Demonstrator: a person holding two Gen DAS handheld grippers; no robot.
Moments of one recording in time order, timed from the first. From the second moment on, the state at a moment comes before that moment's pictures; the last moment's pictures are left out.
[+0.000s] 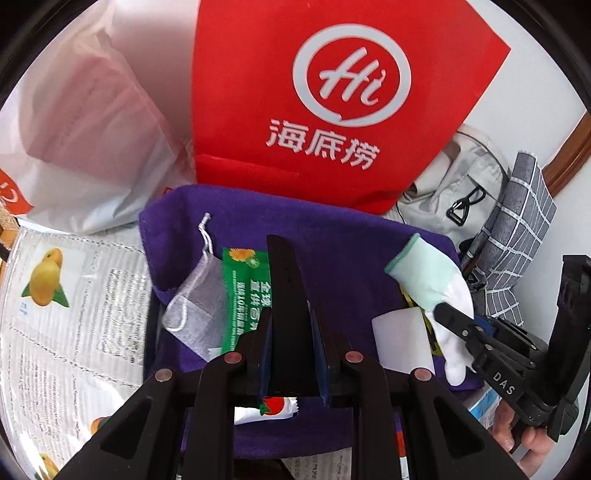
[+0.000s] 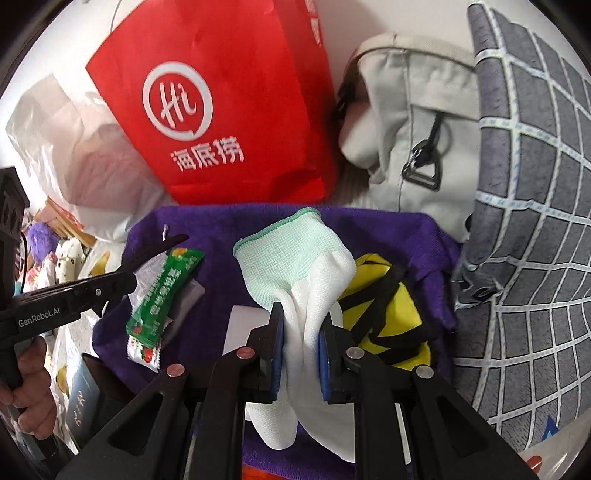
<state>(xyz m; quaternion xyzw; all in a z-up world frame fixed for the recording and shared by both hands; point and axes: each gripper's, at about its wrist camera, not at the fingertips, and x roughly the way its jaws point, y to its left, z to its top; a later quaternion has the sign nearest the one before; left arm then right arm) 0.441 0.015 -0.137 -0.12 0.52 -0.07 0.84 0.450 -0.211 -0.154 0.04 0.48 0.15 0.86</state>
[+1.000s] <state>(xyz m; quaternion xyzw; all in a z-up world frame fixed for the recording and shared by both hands) 0.393 0.008 -0.100 -0.09 0.52 -0.07 0.85 0.384 -0.209 -0.105 0.02 0.45 0.16 0.88</state>
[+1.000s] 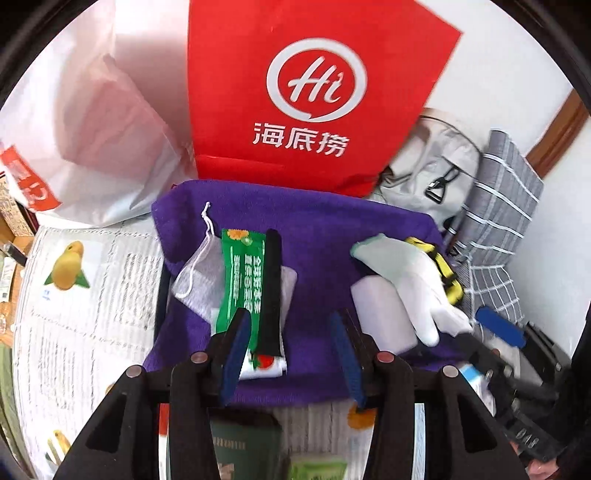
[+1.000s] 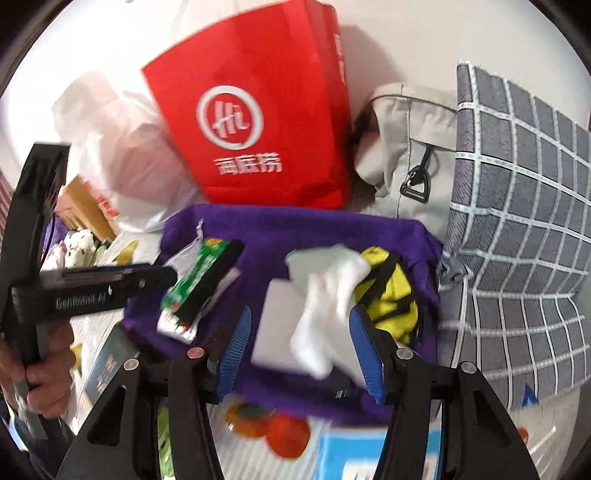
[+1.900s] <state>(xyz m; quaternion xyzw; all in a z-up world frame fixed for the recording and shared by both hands) 0.214 0.043 -0.107 -0.11 0.49 -0.06 0.86 0.168 -0.131 -0.176 -0.01 0.46 0.24 0.86</state>
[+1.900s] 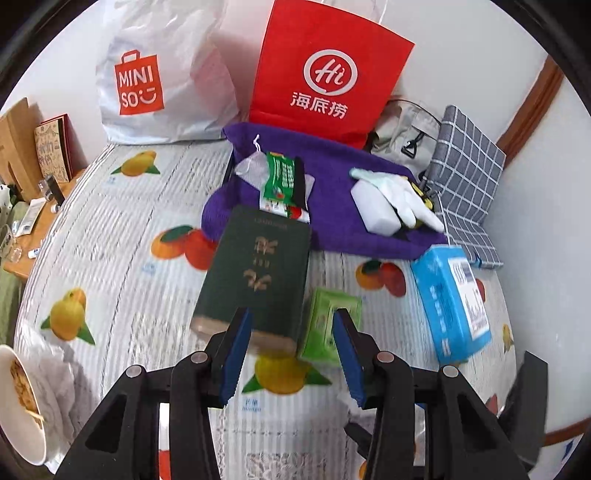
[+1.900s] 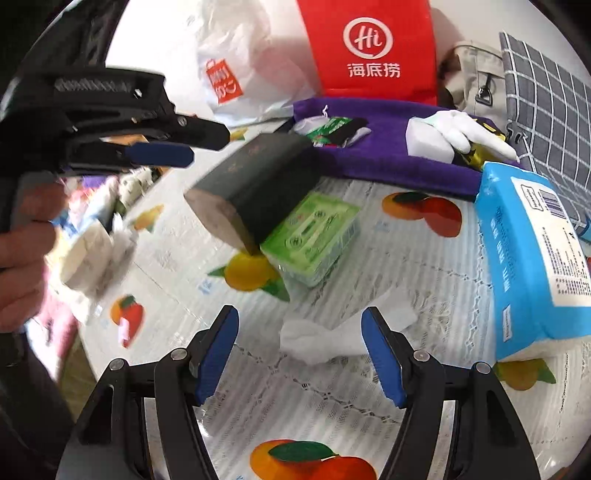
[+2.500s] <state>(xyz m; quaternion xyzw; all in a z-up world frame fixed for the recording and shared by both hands) 0.172 0.039 -0.123 -0.08 0.48 -0.07 0.87 0.143 -0.137 -0.200 -0.04 0.43 0.18 0.88</state>
